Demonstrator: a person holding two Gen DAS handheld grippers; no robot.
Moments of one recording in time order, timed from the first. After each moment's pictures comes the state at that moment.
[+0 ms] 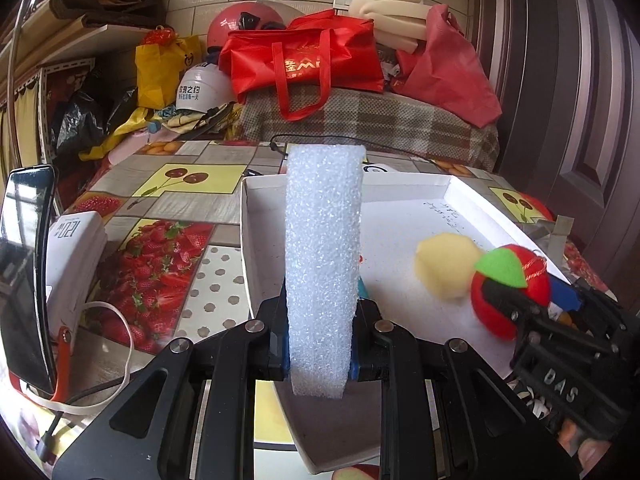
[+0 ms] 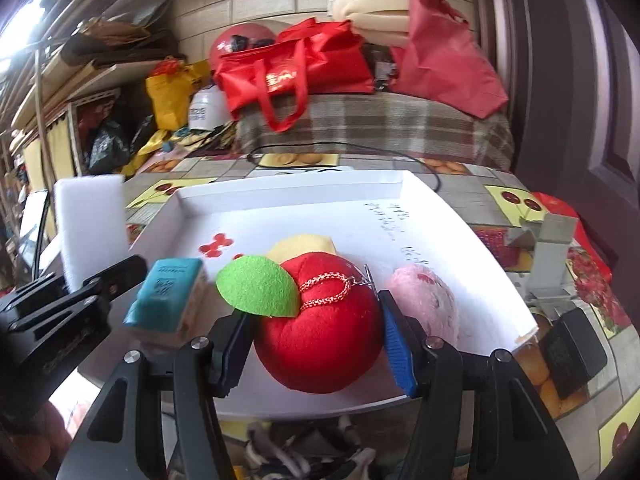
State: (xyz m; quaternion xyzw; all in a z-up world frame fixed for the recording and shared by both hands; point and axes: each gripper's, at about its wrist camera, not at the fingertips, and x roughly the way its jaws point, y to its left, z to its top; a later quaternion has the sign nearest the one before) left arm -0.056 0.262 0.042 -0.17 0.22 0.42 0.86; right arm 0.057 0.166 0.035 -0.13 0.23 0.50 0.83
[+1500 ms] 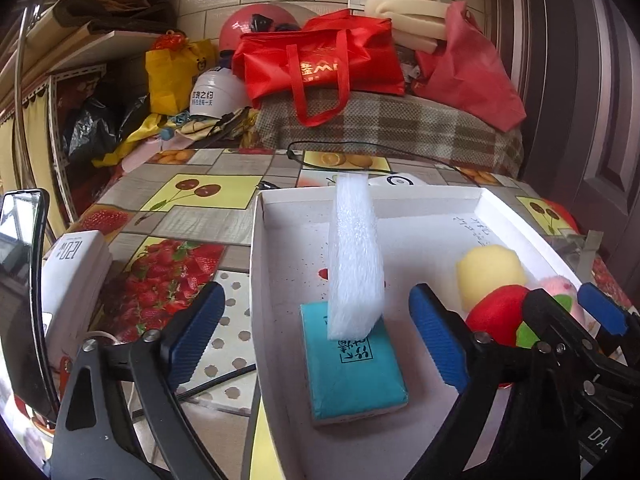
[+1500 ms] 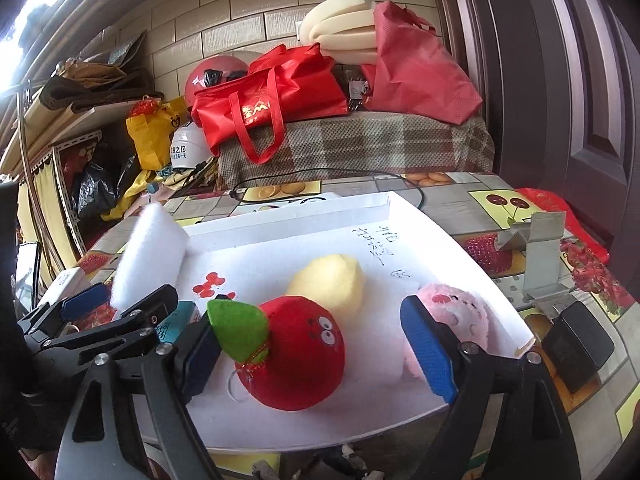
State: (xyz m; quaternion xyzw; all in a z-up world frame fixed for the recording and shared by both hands) left arm -0.045 0.288 0.041 -0.16 0.21 0.46 0.85; right arm 0.059 0.165 0.042 -0.07 0.21 0.49 0.84
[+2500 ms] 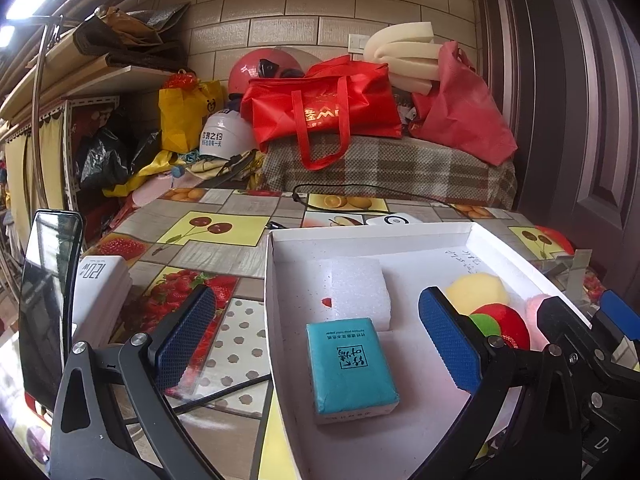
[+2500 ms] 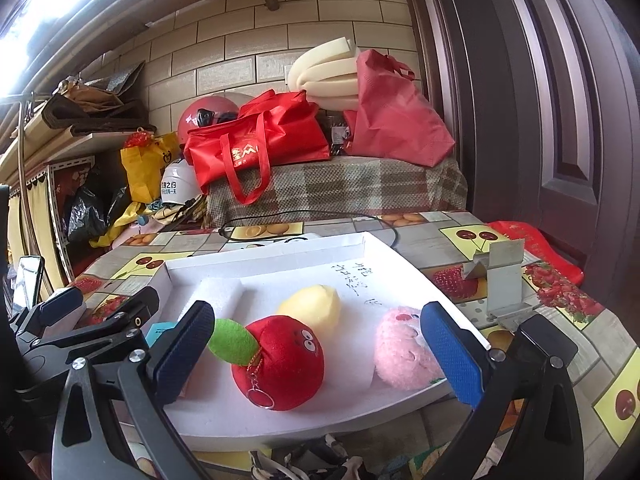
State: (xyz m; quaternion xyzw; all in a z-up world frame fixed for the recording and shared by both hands) left arm -0.062 0.262 0.055 -0.12 0.15 0.47 0.86; right arm 0.040 0.138 0.050 -0.05 0.14 0.46 0.87
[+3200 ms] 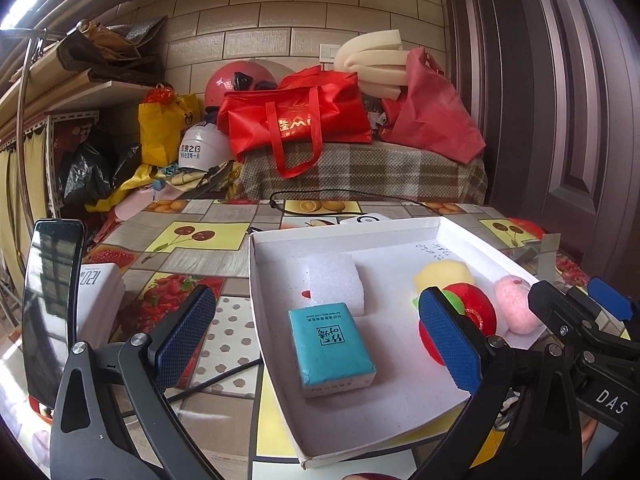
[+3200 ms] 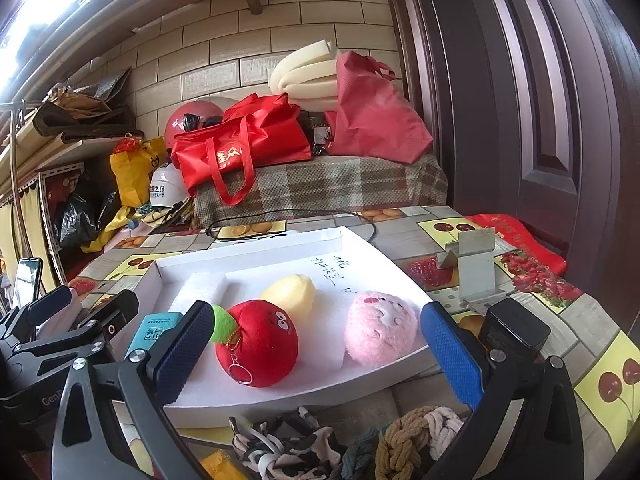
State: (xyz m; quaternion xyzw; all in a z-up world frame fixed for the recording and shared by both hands) left arm -0.075 0.236 0.057 -0.10 0.15 0.42 0.89; right arm 0.040 0.112 0.049 -0.04 0.15 0.44 0.88
